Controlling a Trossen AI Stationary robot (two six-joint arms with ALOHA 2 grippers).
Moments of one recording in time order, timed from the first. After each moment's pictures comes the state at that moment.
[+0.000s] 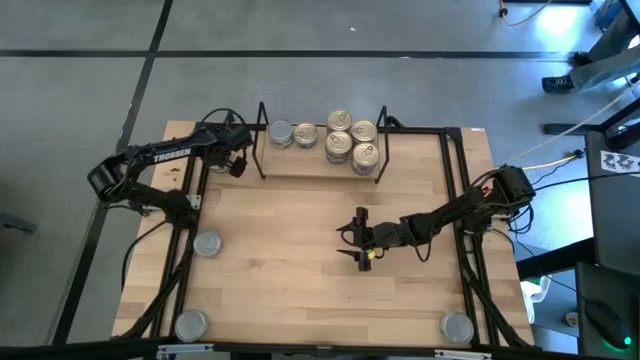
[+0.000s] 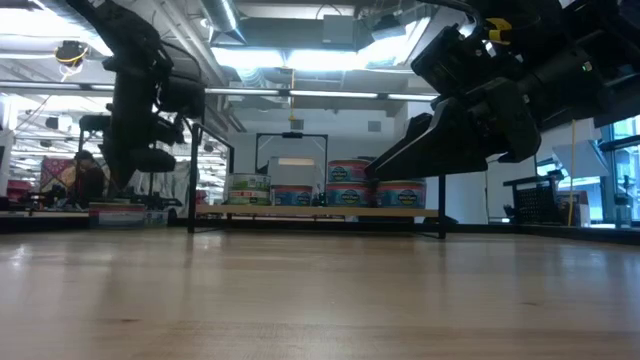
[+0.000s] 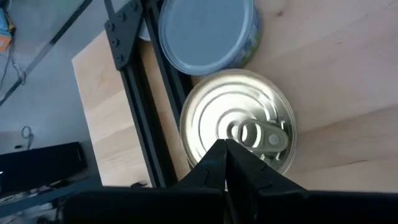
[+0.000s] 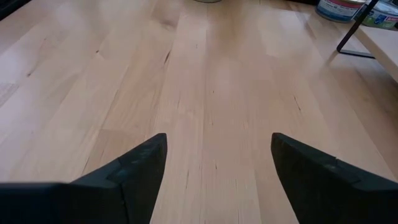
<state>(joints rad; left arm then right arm) 0.75 1.31 0.76 -0.94 -0.59 -0.38 0.29 1.68 0.60 0.63 0.26 -0.01</state>
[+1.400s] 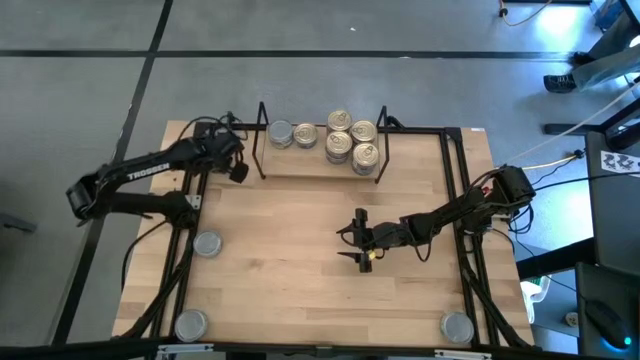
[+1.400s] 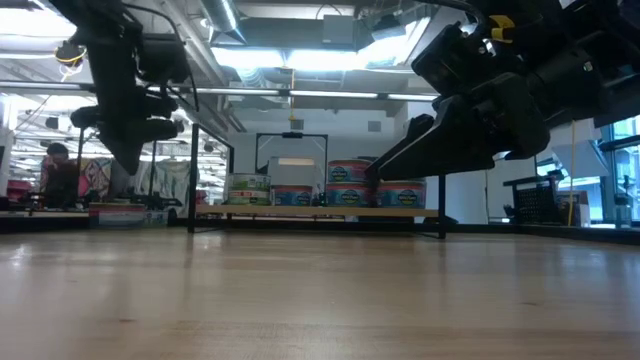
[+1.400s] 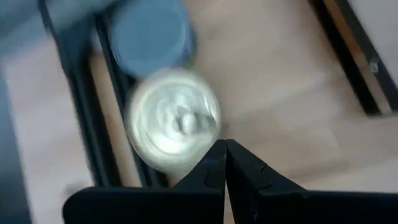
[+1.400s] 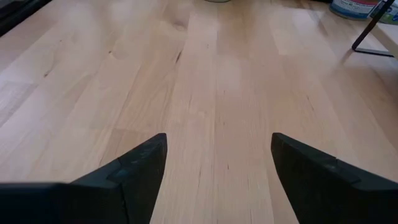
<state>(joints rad) 0.64 1.06 0.69 -0.92 -0.44 -0.47 0.29 1.68 0.60 0.63 0.22 0.01</state>
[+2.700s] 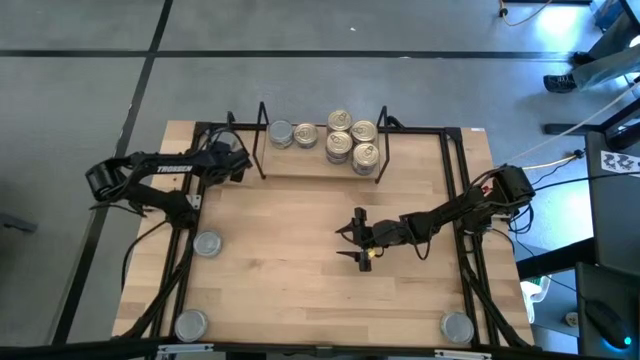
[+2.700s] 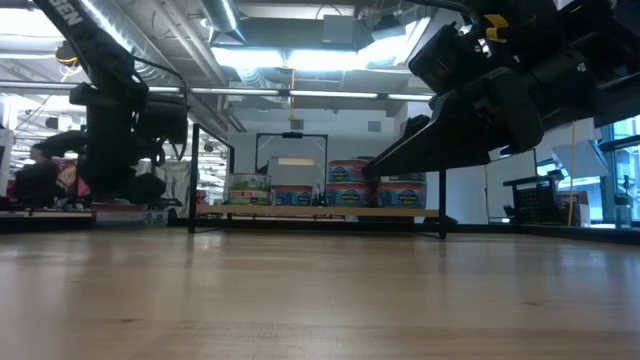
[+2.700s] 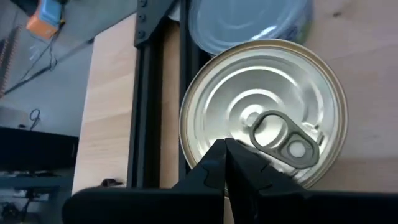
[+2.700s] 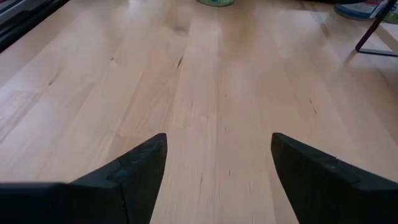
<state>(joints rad) 0.64 1.31 0.48 -0.68 -0.77 -0.73 0.27 1.68 0.60 0.64 0.19 0.02</state>
